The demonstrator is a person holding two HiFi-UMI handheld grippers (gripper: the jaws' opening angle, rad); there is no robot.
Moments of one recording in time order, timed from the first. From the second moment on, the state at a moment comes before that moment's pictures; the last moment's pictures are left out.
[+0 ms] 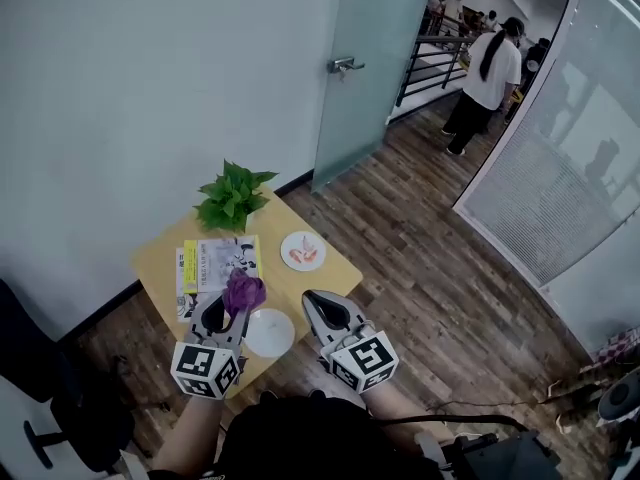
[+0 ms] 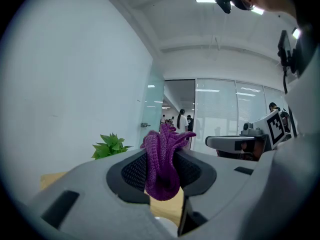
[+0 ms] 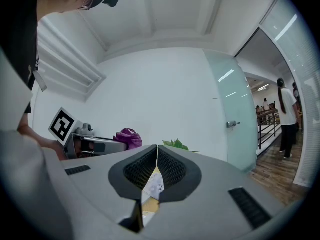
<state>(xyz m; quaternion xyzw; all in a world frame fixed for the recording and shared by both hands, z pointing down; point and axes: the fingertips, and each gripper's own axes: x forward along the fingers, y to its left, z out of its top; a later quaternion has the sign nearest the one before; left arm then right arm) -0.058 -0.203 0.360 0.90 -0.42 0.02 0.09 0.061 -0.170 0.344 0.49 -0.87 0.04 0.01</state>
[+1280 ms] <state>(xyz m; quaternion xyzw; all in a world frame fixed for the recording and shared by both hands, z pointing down) -0.060 -0.210 0.359 0.90 -0.42 0.03 0.08 0.060 -0.179 0.350 0.49 -0.87 0.04 0.01</state>
